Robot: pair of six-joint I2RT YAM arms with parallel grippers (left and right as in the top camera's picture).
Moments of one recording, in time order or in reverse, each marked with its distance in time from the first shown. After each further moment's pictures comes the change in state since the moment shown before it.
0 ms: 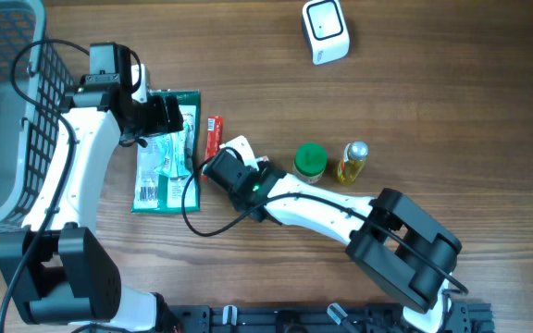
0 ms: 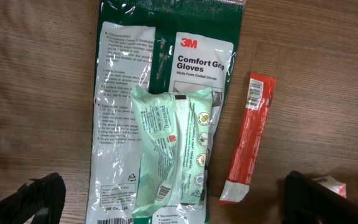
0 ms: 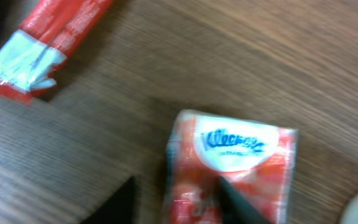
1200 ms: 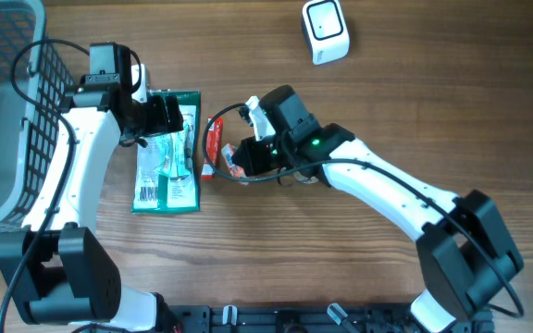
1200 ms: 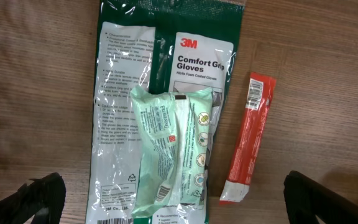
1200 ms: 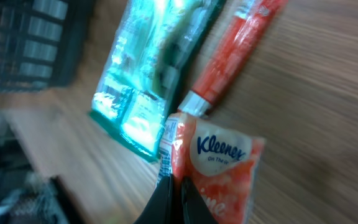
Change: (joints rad) left arm 0.000 0.000 0.000 0.000 0.000 0.000; right arm -0.286 -0.190 -0.013 0.079 -0.818 0.036
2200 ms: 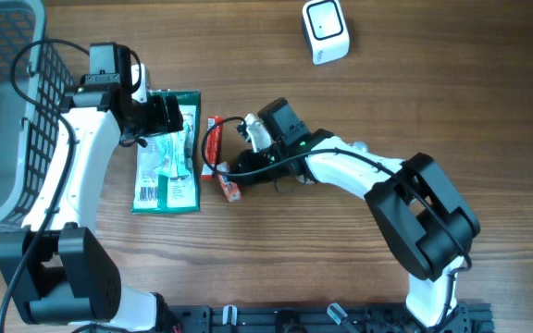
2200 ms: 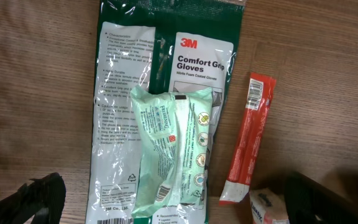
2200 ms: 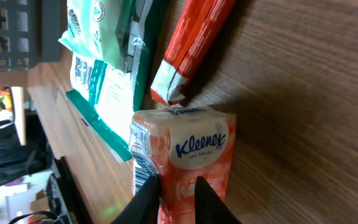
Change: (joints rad) left arm 0.000 0.000 0.000 0.000 0.000 0.000; right arm -0.026 0.225 -0.034 0.144 -0.177 0.014
